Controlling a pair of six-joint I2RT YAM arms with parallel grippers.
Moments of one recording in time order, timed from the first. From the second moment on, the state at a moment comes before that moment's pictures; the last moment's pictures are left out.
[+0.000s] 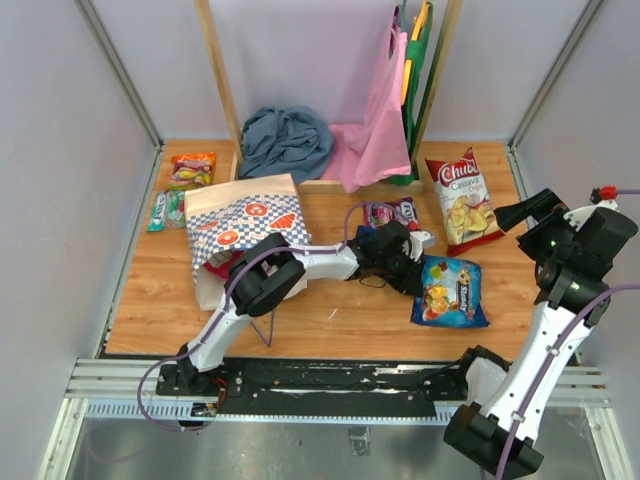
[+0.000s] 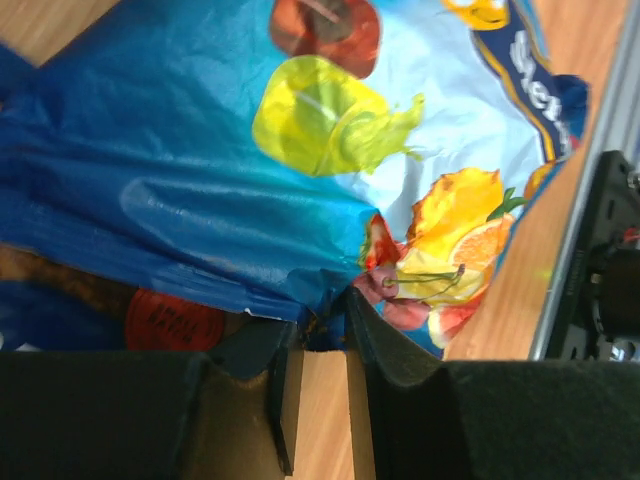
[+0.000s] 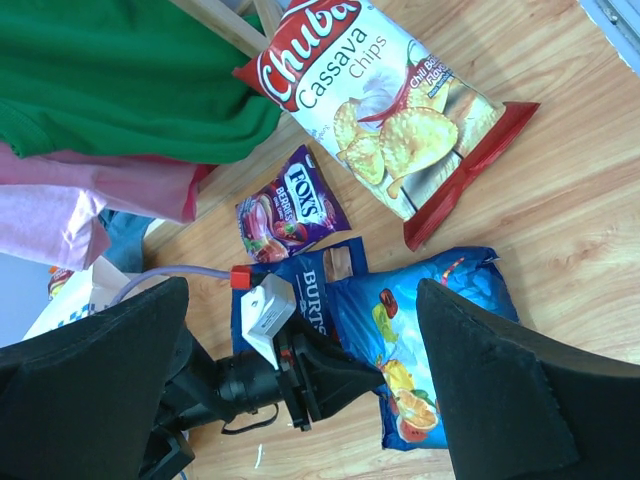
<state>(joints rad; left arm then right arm) -1.01 2.27 1.54 0.11 0.48 -0.36 -0.59 0.80 1.10 -0.77 -0.49 0.44</state>
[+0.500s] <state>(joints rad) -1.07 2.35 1.77 0.00 0.36 -0.47 -0.59 0.78 1.10 -0.77 -0.50 0.44</state>
